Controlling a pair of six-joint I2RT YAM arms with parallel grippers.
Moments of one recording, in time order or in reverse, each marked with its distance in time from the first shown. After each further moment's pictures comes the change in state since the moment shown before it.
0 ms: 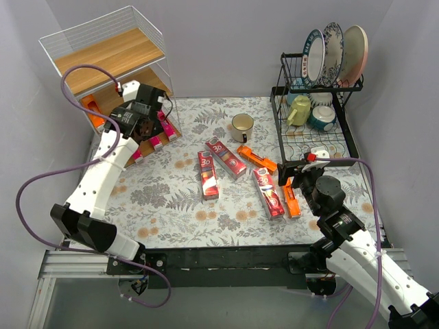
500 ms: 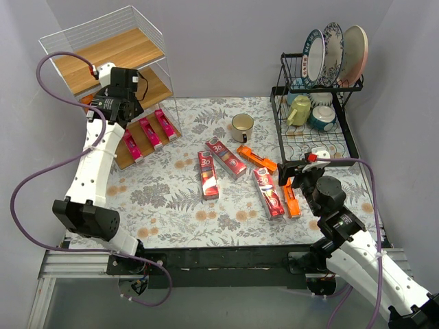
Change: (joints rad) left arm 0.233 0.071 0.130 0.106 0.034 0.155; right arm 0.000 -0.005 0.000 0.000 0.000 0.001
